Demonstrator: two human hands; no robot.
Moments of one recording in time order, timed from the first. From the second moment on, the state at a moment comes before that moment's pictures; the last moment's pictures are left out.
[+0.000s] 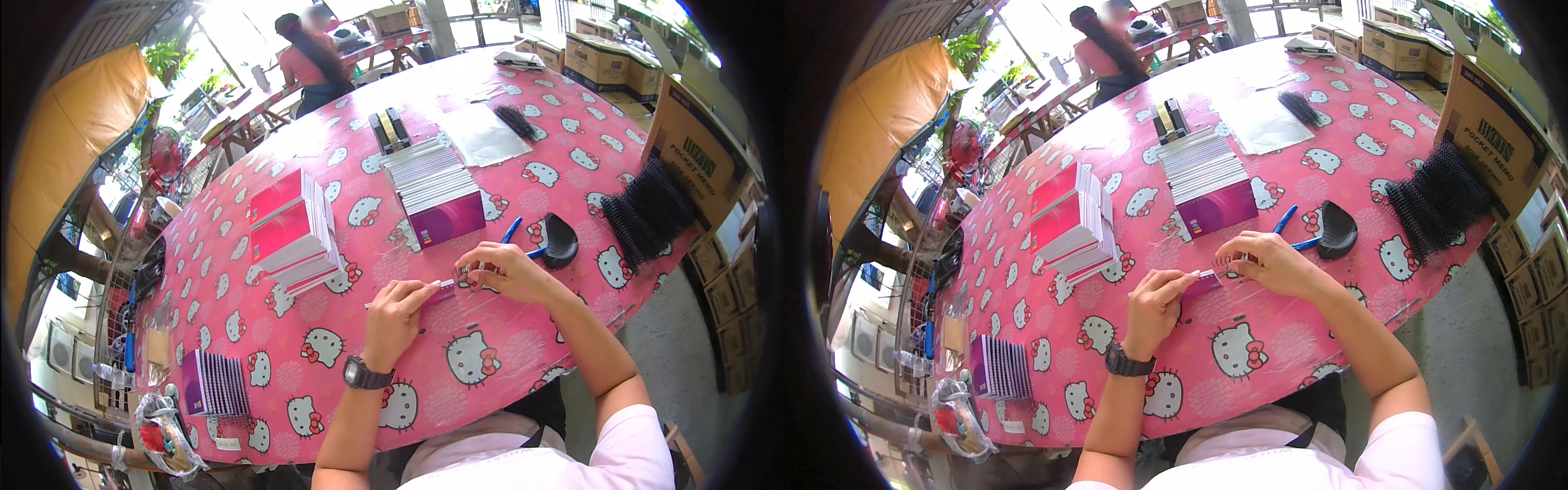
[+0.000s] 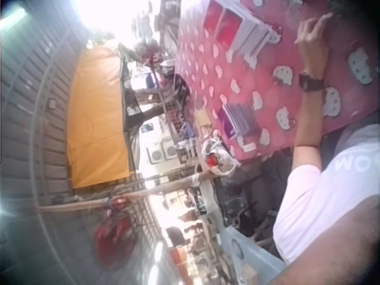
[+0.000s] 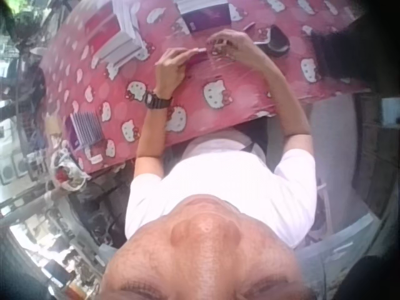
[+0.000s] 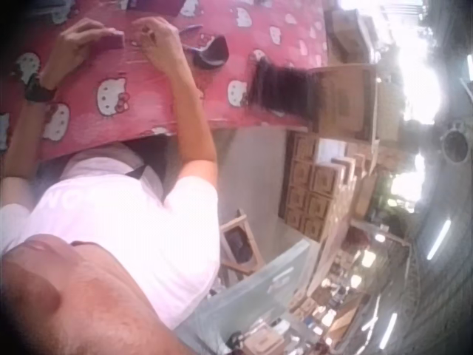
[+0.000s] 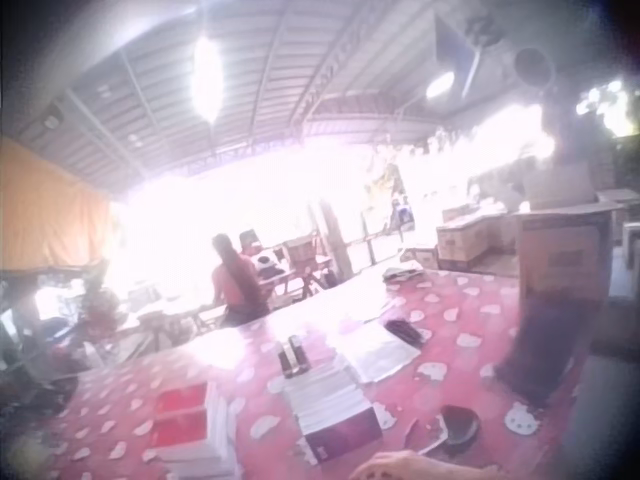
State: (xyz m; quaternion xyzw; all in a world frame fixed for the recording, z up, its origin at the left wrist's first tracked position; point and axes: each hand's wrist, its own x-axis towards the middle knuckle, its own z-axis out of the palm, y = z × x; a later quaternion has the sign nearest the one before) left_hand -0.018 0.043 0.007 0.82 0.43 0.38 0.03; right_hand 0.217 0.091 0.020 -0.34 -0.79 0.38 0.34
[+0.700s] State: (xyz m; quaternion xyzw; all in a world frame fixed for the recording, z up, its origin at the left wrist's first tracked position) left_hand -0.025 0.043 0.003 0.81 0.41 0.40 0.06; right_hand 0.208 0.098 0.009 -0.27 -0.82 0.39 0.32
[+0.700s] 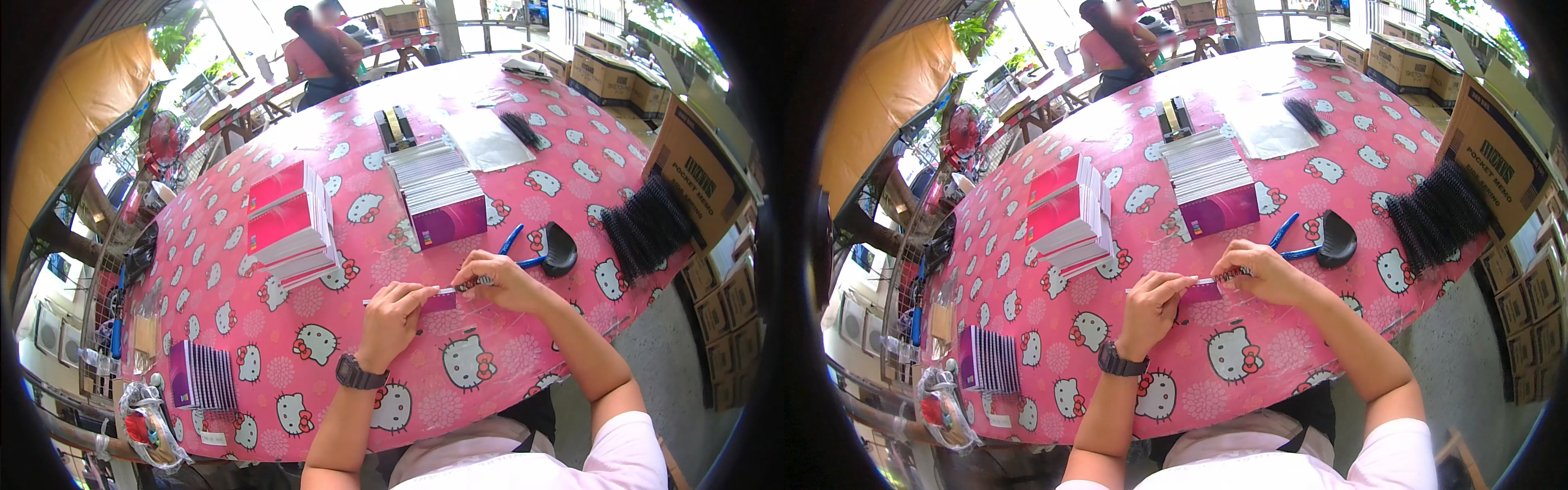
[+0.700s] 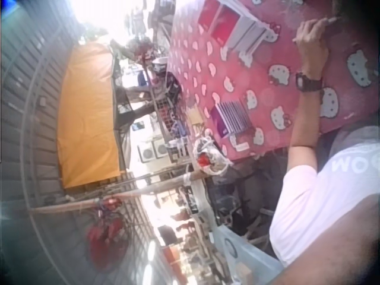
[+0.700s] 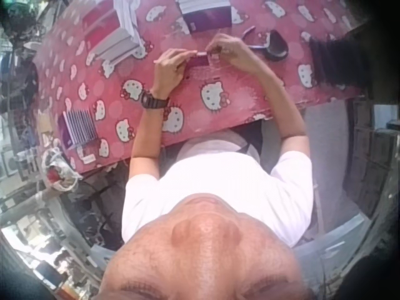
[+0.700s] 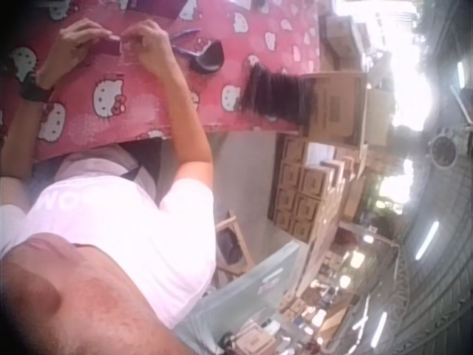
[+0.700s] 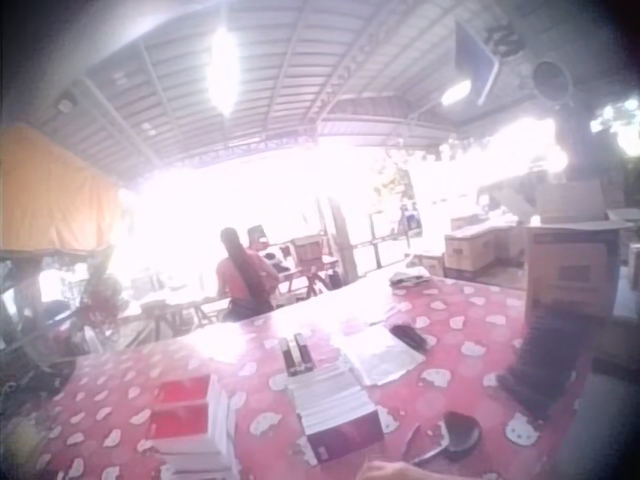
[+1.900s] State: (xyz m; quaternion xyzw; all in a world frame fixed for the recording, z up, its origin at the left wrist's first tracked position) left_hand -0.004 0.037 0.013 0.83 0.42 0.37 0.05; right_hand 0.347 0.112 -0.014 -0.60 -0.77 0.19 0.14
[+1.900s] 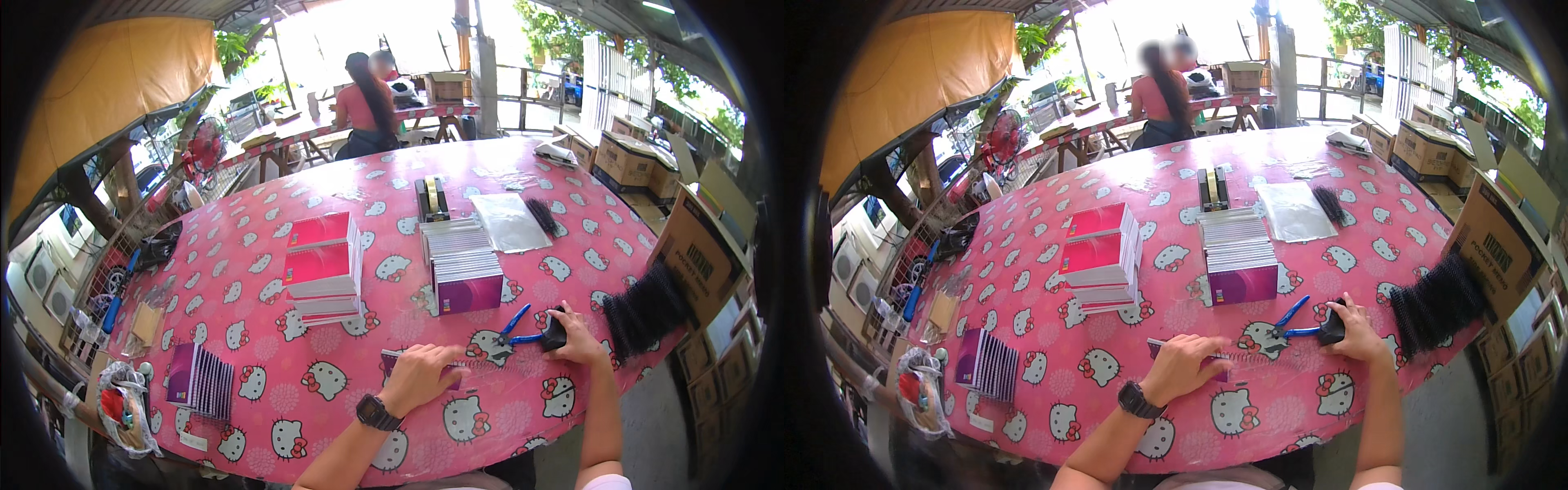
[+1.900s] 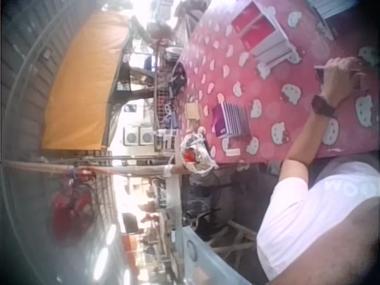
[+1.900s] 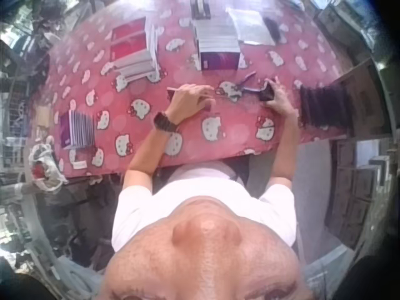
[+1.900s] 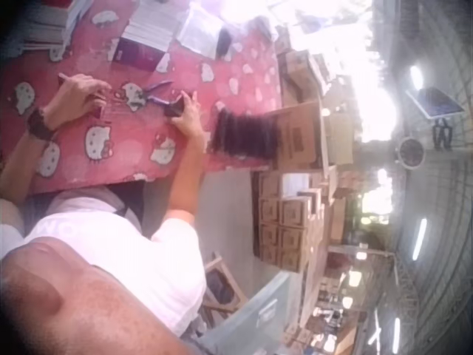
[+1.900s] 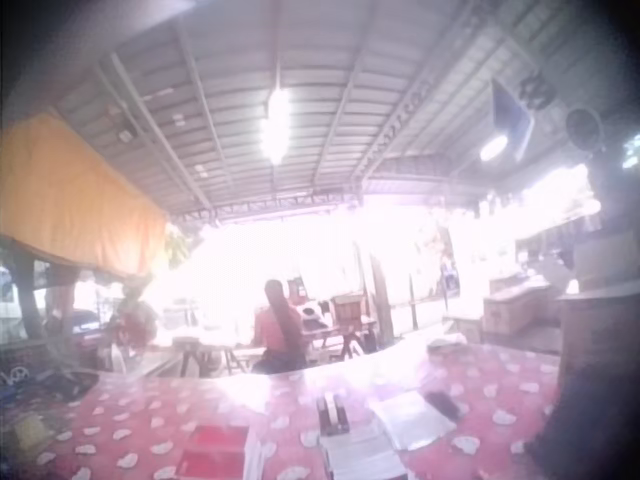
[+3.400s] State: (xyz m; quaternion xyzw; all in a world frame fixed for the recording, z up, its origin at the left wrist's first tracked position) left_hand -0.030 -0.001 -0.001 0.78 0.50 0.37 0.04; right_hand 0.200 0.093 0.028 -0.38 -0.81 0.44 0.11
